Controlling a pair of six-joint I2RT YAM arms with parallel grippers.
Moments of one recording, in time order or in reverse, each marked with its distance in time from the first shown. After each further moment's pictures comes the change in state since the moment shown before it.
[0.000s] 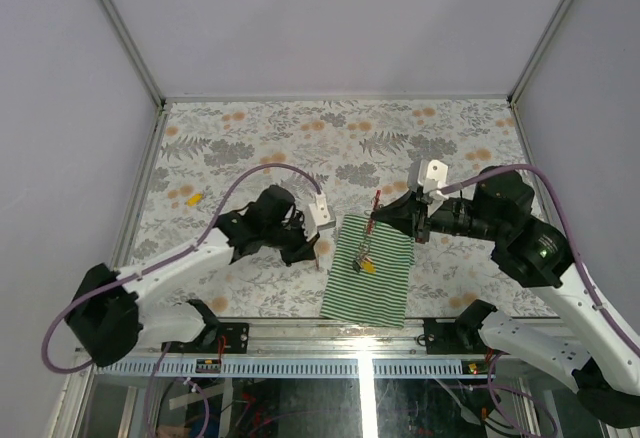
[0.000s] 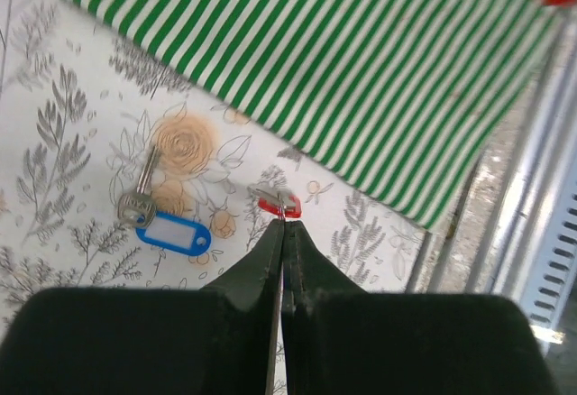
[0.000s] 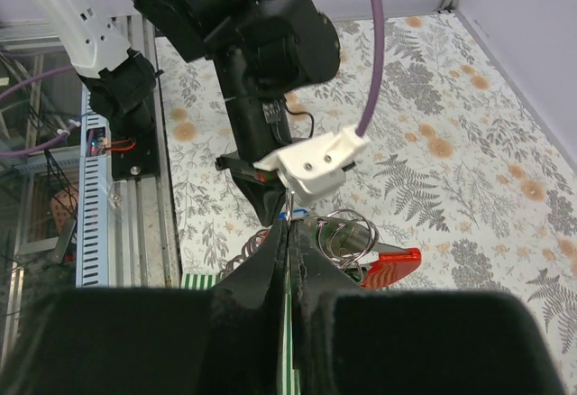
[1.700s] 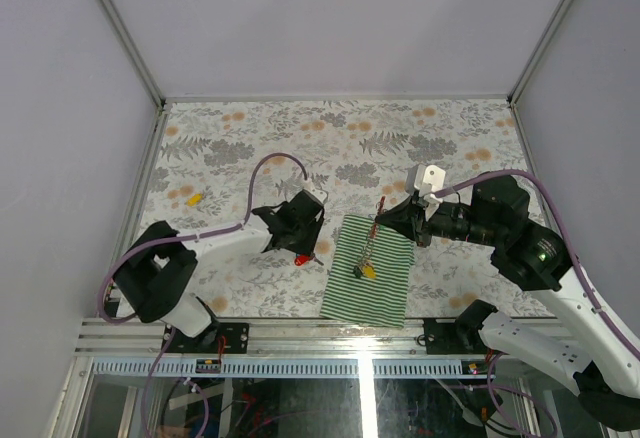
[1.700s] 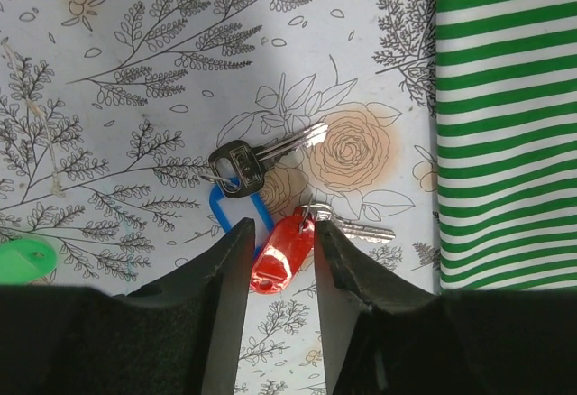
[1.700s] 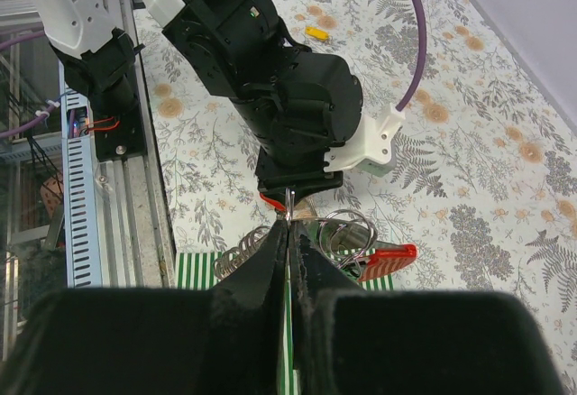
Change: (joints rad) left arm -0.052 0.357 0.067 0.046 -0.588 -0.690; right arm 0.000 -0.028 -0.040 -0.050 0.065 -0.011
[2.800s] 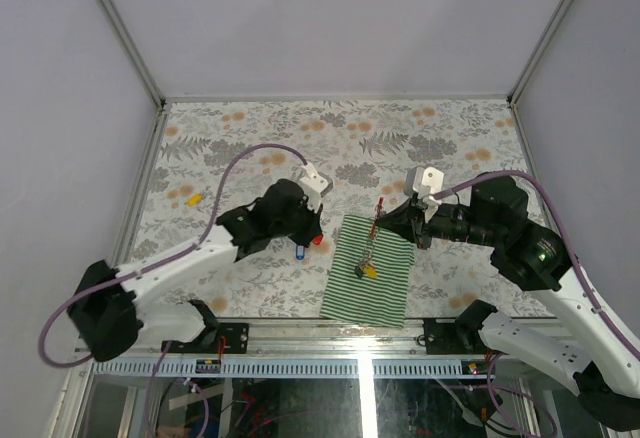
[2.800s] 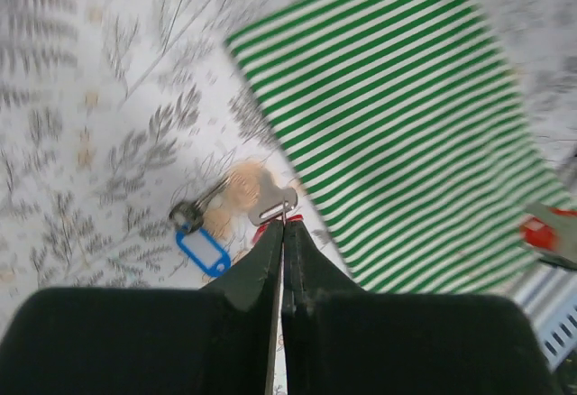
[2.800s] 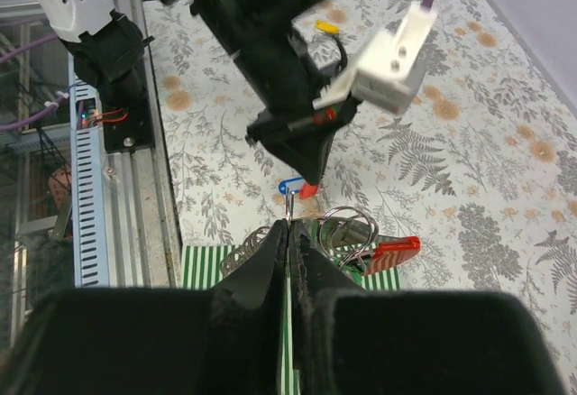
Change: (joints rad) left arm -0.014 -0.249 0.012 0.048 0.143 0.173; right arm 0.000 0.000 0.000 -0.016 -0.009 -0.010
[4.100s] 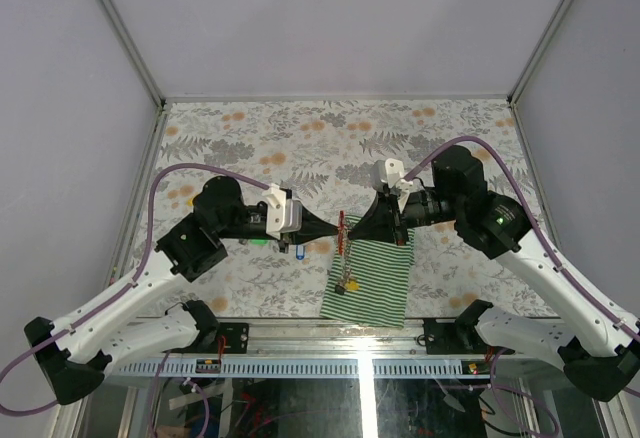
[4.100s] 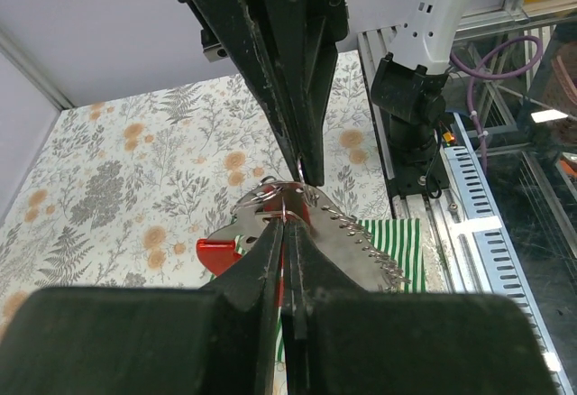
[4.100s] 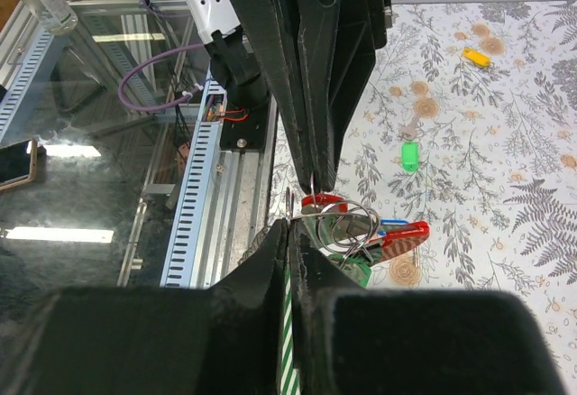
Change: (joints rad) left arm -0.001 -0.391 0.061 0.254 0.693 0.503; right arm 0.000 0.227 0.065 0.048 -0.385 -0.004
